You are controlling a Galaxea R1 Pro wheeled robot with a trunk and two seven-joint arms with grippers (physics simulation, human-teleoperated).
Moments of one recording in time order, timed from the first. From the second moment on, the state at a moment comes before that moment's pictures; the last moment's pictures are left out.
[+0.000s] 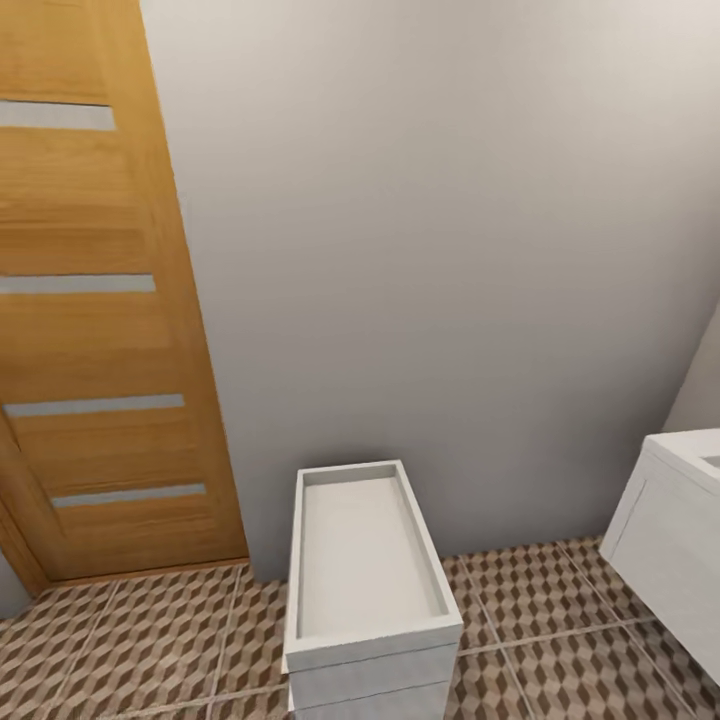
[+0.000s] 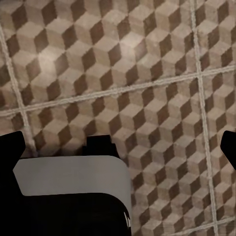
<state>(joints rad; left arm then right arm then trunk) -0.32 -0.01 -0.14 -0.01 0.13 -0.11 0.14 -0.26 0.00 -0.05 0.03 0.04 -0.08 -0.14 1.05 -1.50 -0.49</state>
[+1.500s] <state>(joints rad) -0.32 -0.01 -0.14 -0.01 0.13 -0.11 0.14 -0.26 0.00 -0.05 0.03 0.04 -0.08 -0.14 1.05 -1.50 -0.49</state>
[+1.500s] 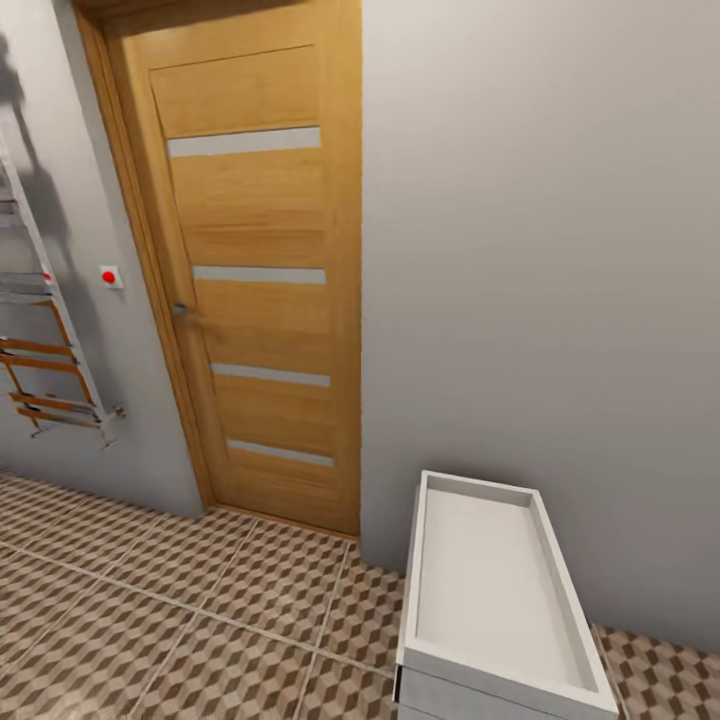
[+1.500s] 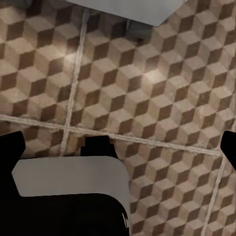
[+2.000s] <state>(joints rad) -0.32 -0.01 -0.14 -0.01 0.13 -0.11 0.14 -0.26 0.00 -0.05 0.03 0.04 -0.08 -0.15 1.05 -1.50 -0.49</state>
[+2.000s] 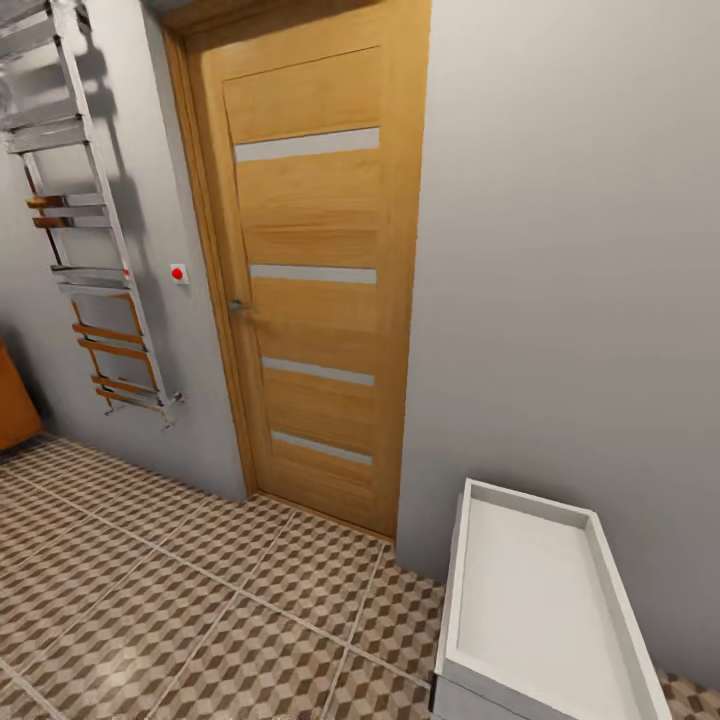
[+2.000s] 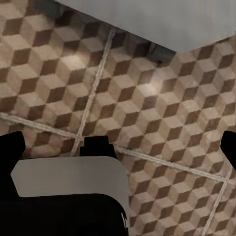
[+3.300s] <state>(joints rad) -0.28 -0.08 -0.14 0.00 0.17 -0.10 0.13 -0.26 0.00 -0.03 0.03 0.06 -0.08 -0.14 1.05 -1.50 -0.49</state>
